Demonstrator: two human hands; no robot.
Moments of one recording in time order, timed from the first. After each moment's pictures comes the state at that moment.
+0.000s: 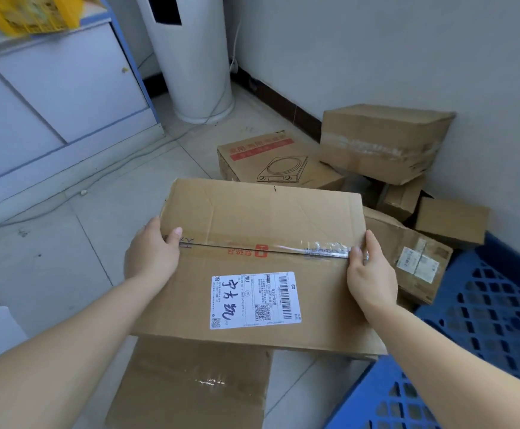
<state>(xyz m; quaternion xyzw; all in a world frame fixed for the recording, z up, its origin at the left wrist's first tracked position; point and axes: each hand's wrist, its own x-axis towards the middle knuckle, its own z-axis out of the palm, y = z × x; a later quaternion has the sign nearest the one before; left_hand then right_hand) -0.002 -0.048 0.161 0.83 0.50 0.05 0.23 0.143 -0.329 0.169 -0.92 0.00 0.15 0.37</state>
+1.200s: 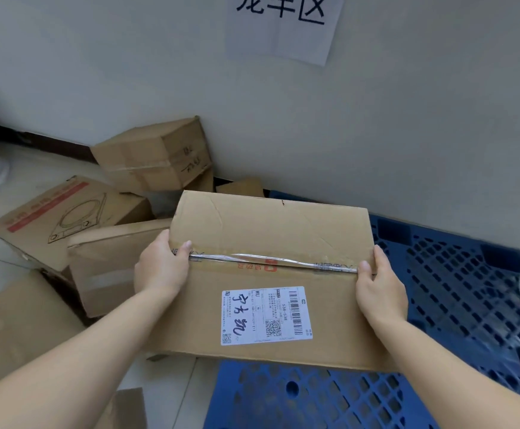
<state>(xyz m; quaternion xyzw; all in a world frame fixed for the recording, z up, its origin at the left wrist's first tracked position) 0.177 -0.439 0.230 0.91 0.23 0.00 0.34 0.137 -0.743 0.230 -0.89 0.29 -0.01 0.35</state>
